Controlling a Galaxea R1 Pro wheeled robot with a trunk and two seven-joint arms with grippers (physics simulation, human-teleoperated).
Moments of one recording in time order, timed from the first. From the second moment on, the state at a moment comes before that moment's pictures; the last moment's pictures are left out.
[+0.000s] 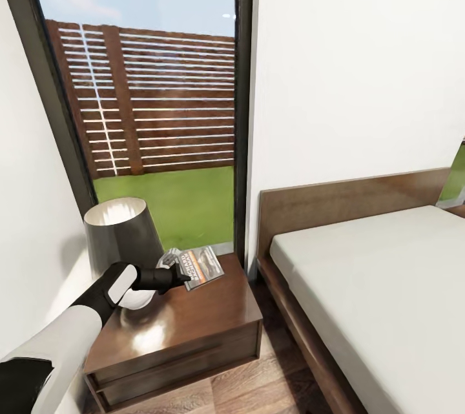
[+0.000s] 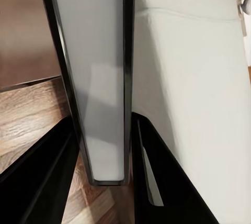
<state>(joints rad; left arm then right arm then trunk) -0.86 0.13 -0.14 -0.49 0.65 0.87 -0.46 -0.12 -0.09 0.22 -0.42 -1.06 -0.20 0.44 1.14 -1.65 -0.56</state>
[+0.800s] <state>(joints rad) -0.86 0.14 -0.13 -0.49 0.65 0.86 -0.46 -0.12 -0.09 0.22 -0.42 -1.06 -0.20 0.44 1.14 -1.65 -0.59</state>
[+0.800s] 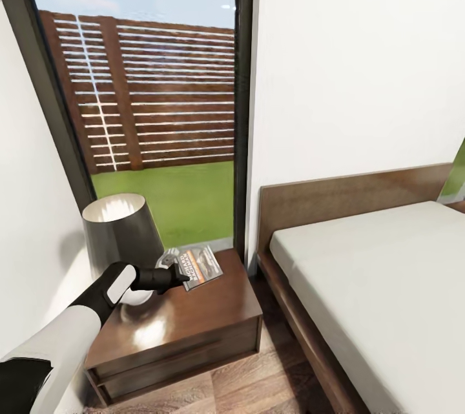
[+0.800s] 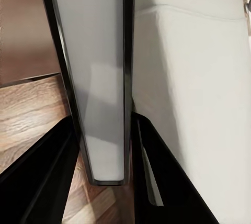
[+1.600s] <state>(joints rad) -0.86 0.13 -0.14 -0.49 0.65 0.86 -0.46 -0.12 -0.09 0.22 -0.42 -1.06 -0.20 0.44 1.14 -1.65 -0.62</state>
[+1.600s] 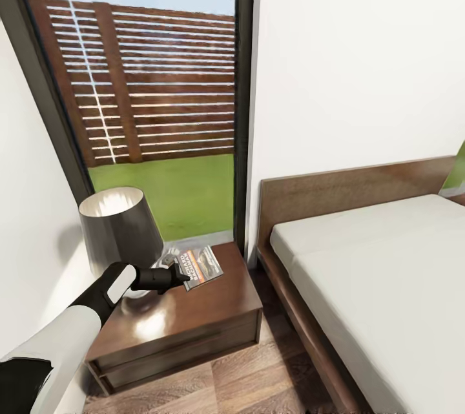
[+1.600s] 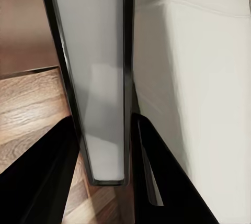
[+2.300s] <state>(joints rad) -0.86 0.14 -0.13 -0.49 0.65 0.86 -0.46 -0.12 -0.09 0.22 -0.42 -1.06 -0.20 0.44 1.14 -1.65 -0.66</state>
